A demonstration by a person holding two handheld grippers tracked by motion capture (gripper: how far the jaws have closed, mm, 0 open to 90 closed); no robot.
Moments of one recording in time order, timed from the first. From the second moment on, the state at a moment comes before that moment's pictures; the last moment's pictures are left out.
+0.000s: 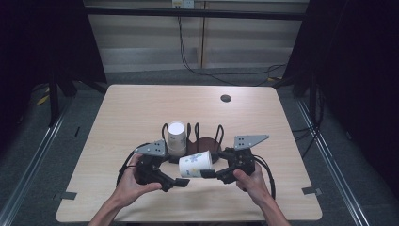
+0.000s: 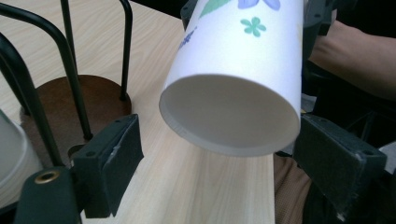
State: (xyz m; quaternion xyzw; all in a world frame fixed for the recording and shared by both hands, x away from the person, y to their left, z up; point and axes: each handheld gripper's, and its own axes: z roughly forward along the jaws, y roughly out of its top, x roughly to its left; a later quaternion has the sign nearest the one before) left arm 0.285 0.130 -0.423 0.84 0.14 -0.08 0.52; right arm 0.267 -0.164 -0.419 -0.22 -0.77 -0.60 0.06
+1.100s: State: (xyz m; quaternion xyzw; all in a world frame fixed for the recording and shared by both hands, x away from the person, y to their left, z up) left arm 0.285 0.172 -0.436 0.85 0.20 -0.02 0.48; right arm 0.267 -0.195 -0.408 -0.30 -0.79 -0.54 0.02
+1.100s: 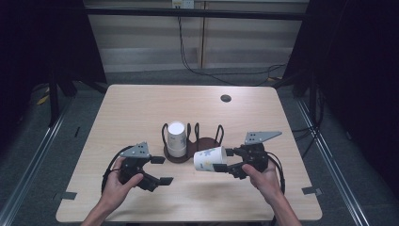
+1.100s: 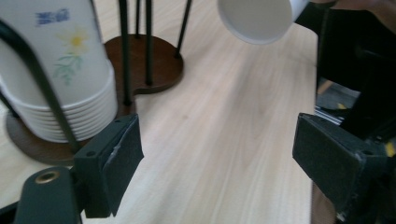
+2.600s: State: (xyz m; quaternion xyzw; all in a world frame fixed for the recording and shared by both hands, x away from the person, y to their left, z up) left arm 0.288 0.191 -0.447 0.85 0.22 -0.01 0.47; right arm 0.282 -0.255 -0.389 -0.37 -0.83 -0.42 -0.03
